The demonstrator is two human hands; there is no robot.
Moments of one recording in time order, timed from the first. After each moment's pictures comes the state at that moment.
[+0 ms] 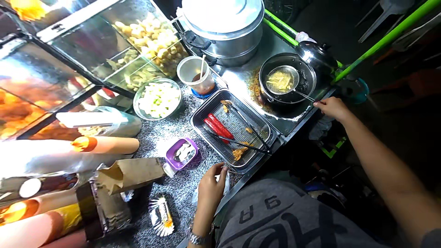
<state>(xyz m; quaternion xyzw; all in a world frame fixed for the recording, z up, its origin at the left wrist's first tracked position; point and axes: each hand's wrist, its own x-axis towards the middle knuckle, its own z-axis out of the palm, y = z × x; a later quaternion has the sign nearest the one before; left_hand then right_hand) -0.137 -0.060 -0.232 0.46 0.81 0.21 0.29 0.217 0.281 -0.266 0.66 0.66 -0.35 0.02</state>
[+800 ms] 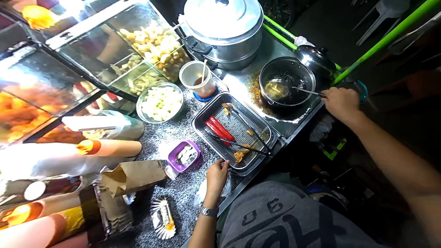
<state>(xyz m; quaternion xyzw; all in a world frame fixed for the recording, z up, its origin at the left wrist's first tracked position) -0.153 -0.020 -0.275 0.32 0.85 0.13 0.40 0.199 0.270 -0.217 0.60 0.80 -0.06 0.08</state>
